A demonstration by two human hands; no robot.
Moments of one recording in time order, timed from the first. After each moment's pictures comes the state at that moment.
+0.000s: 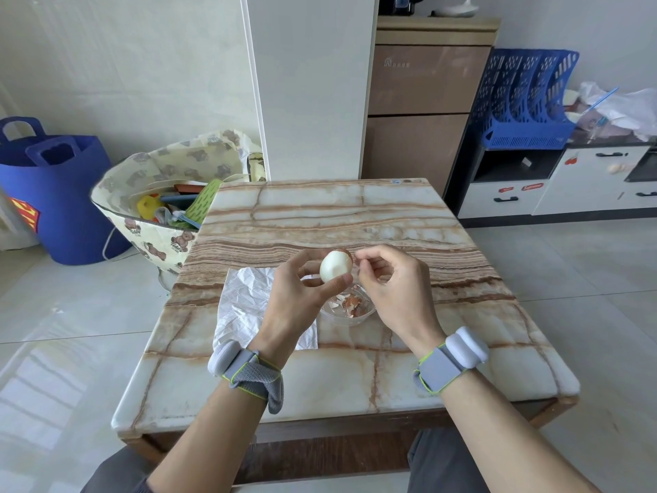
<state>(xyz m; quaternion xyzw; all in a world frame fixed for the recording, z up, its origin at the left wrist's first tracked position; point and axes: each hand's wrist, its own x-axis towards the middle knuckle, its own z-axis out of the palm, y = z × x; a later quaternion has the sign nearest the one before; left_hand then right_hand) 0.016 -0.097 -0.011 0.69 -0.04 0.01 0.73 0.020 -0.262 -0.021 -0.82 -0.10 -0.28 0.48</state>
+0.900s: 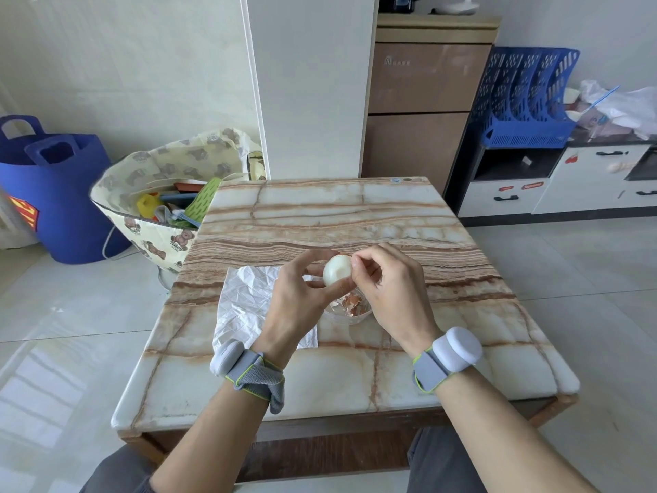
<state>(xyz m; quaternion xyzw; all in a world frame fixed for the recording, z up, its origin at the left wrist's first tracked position) 0.012 -0.100 -0.009 0.75 -0.03 0.03 0.66 0.016 -0.259 -0.019 -0.85 -0.16 -0.34 0.37</state>
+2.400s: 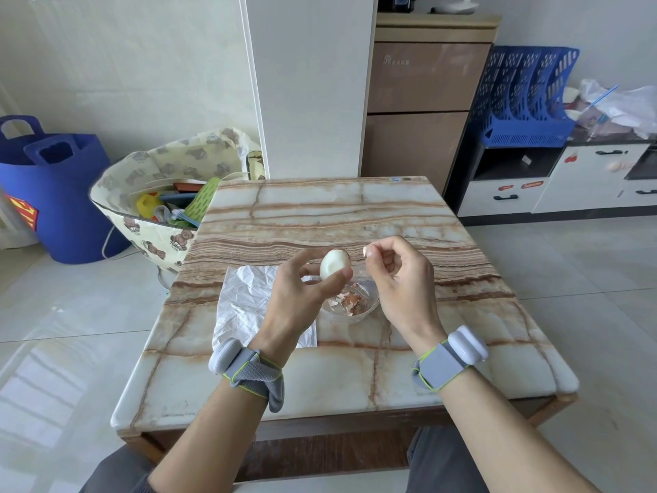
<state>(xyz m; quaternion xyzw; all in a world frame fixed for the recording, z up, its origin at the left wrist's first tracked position) 0.016 -0.101 -0.013 0.70 -0.01 0.01 0.72 0.021 -0.265 -0.021 -0.79 -0.08 -0.29 0.54</state>
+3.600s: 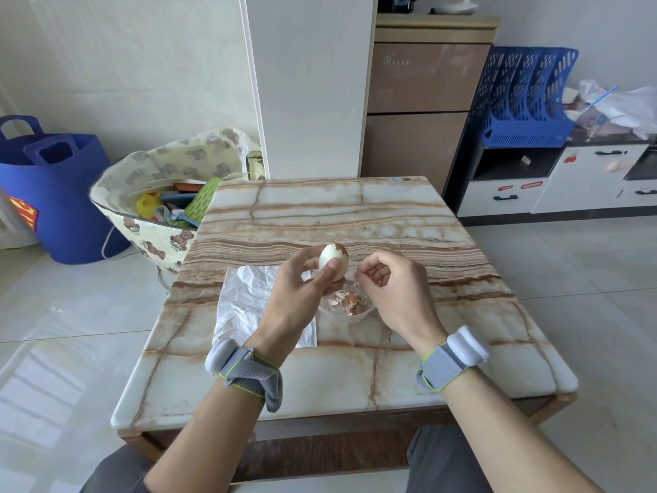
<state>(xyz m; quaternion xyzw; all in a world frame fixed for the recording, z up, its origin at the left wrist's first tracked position) 0.014 -0.100 -0.010 0.67 -0.03 -0.01 0.74 0.025 -0.271 -0.033 -0.85 -0.08 -0.22 0.47</state>
